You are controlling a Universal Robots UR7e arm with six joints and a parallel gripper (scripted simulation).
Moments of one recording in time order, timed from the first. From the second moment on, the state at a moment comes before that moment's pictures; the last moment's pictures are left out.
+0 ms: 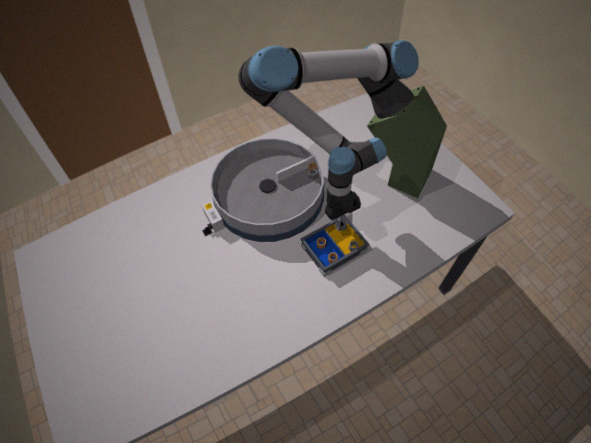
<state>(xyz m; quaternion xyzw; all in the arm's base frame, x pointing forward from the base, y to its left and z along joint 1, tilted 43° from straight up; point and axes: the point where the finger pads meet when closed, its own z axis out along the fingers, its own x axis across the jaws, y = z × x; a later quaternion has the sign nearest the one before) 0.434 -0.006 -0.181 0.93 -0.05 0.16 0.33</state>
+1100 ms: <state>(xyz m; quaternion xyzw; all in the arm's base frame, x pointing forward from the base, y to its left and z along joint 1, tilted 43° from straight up) 0.439 -0.017 -0.195 0.93 -0.05 0.16 0.33</state>
